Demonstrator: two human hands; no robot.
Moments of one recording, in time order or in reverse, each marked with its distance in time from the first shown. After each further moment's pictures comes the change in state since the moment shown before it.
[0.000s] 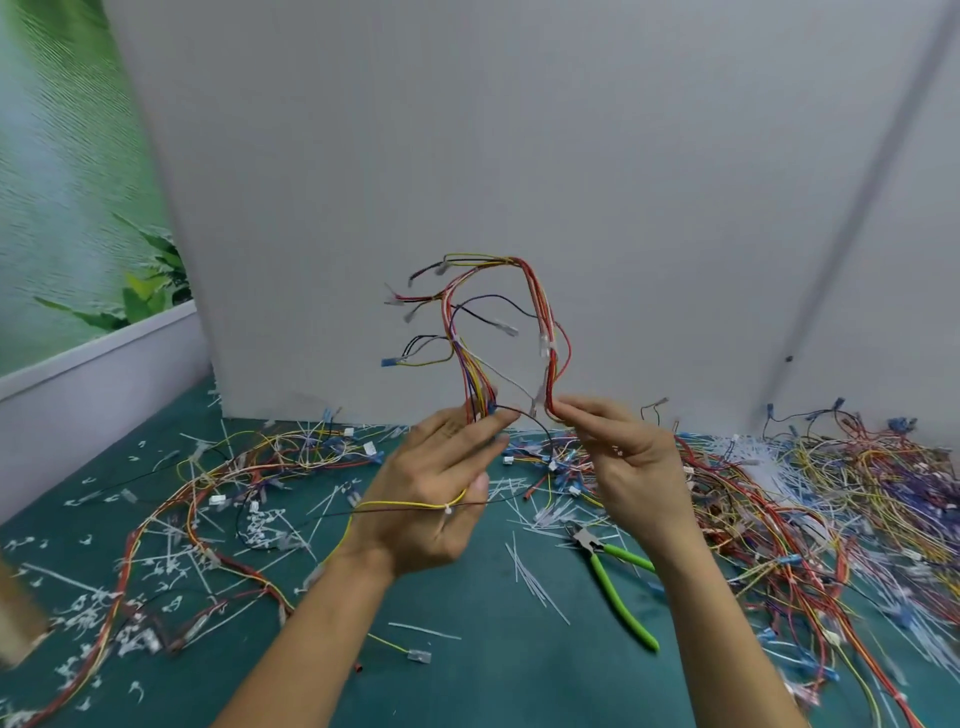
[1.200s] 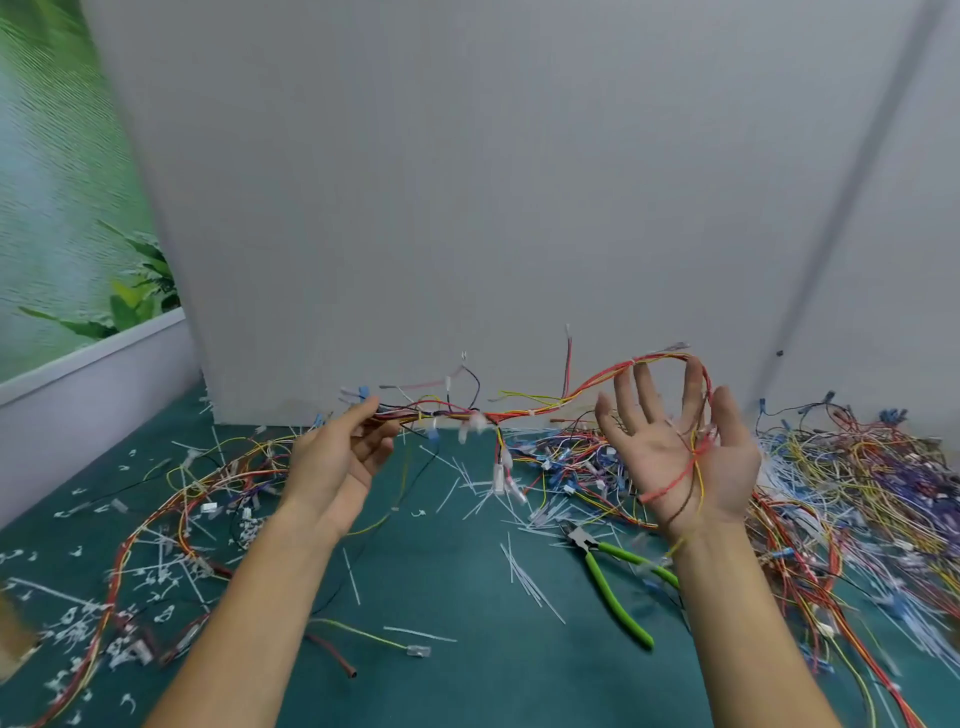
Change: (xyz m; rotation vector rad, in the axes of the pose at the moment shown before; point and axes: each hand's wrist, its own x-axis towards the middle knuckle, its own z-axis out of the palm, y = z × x) left_hand 0.008 -0.041 -0.025 -1.342 0.633 -1.465; right_hand 0.013 0.006 -0.038 1.457 0.361 0.502
